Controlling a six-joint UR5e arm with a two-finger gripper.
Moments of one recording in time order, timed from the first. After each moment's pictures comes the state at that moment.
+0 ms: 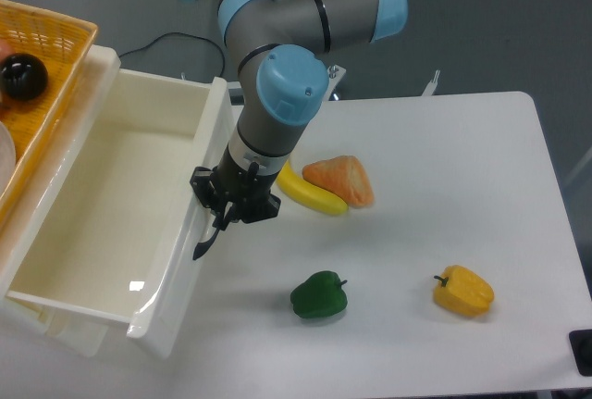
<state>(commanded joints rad) 2.38 -1.85 -1.56 -1.29 1.16 0.58</state>
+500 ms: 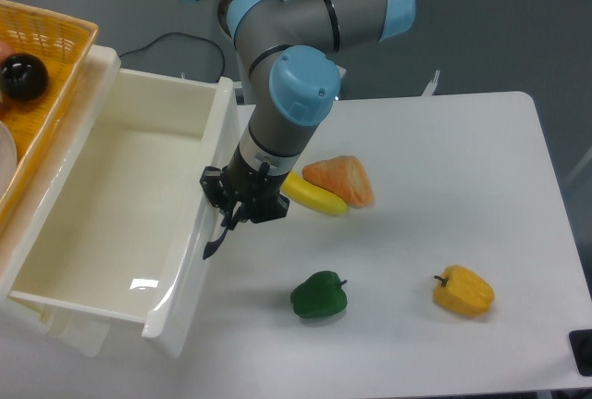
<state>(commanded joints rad) 2.39 -1.85 -1.56 -1.29 1.15 0.59</state>
